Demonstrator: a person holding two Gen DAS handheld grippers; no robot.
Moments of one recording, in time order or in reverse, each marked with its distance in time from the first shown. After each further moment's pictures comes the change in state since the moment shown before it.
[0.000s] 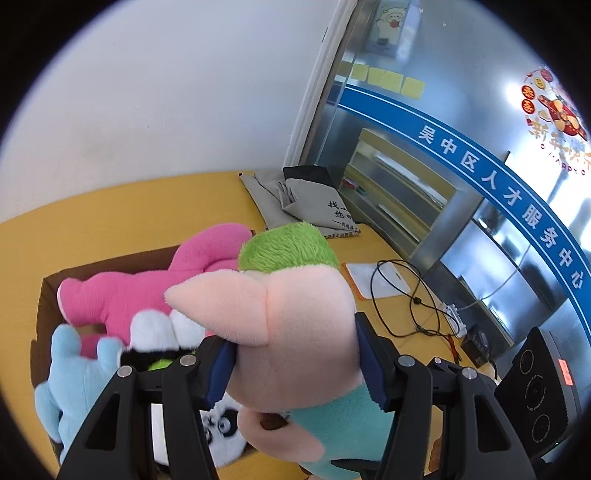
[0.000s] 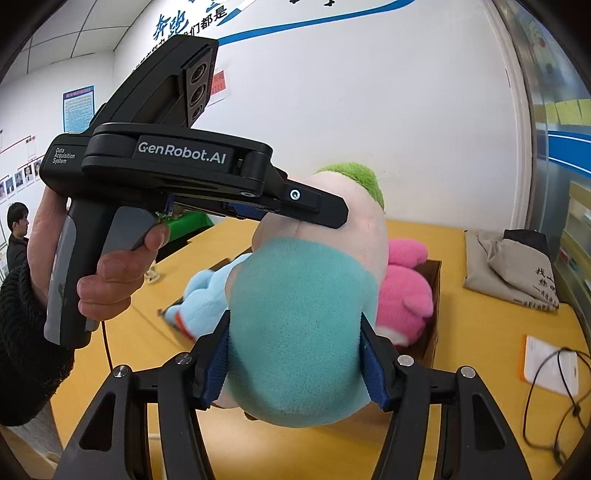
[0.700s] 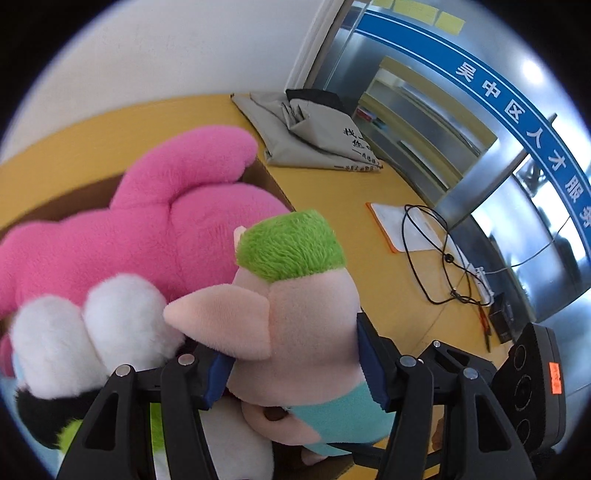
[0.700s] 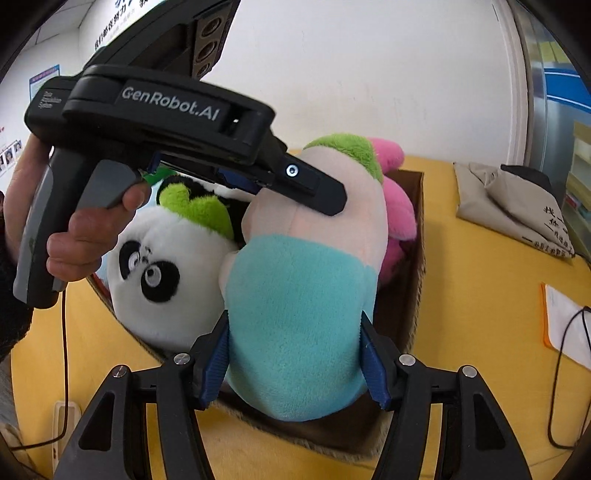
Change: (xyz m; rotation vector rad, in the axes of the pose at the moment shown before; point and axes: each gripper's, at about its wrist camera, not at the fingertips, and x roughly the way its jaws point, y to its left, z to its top) left arm 0.136 0.040 -0.040 -0.044 0.245 -0.078; right arm 0.091 -0.078 -0.074 0.041 0.207 -0.056
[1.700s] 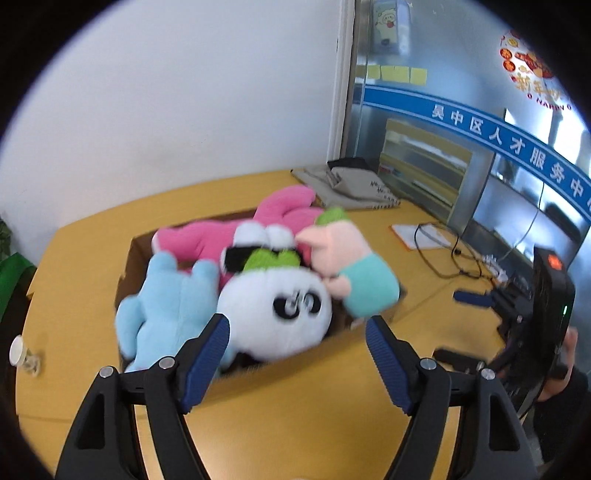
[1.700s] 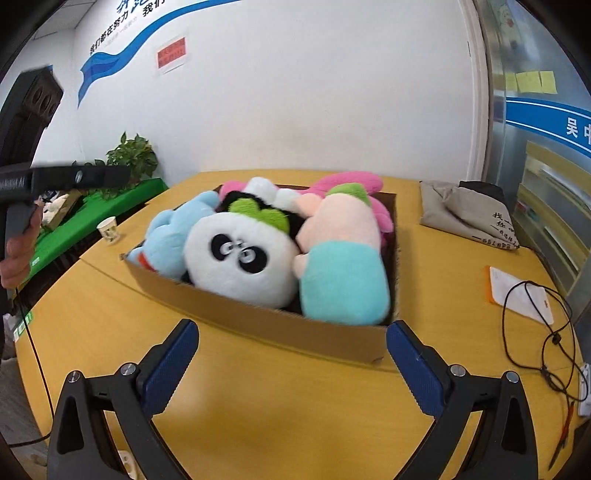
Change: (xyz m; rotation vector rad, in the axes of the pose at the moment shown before) left arm -0.212 -0.048 -0.183 0.109 -0.300 0.327; right arm -0.121 0.099 -0.037 0.020 -0.078 -0.124
